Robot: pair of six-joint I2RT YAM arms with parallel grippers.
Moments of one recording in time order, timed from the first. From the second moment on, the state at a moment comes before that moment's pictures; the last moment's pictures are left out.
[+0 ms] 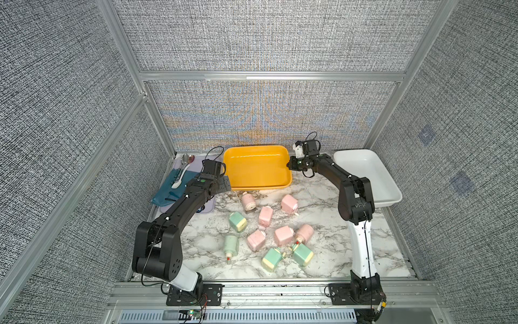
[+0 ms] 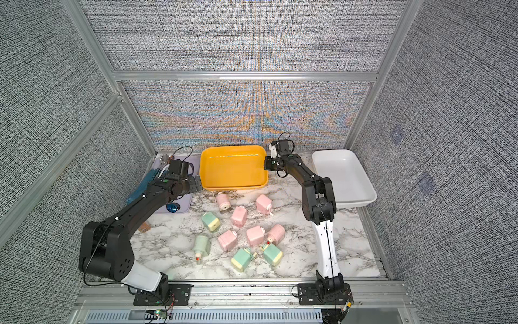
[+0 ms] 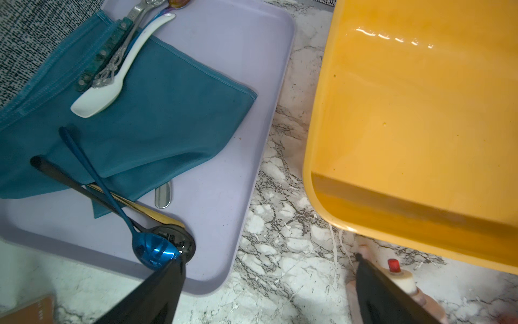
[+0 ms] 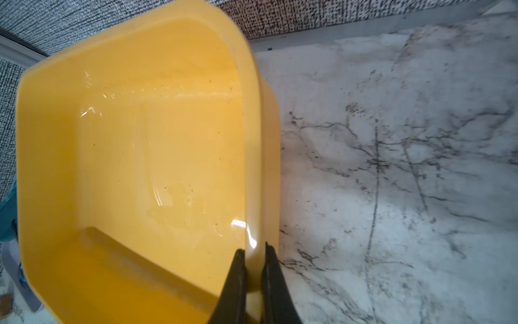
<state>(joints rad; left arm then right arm) -0.26 1.55 1.15 -0.53 -0.21 -0.43 0.27 2.35 1.98 -0.46 -0.31 0.31</state>
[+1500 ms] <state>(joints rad) -0.24 1.60 1.21 -0.57 -0.13 -0.39 0.37 2.13 1.78 -0.47 -0.13 0.42</state>
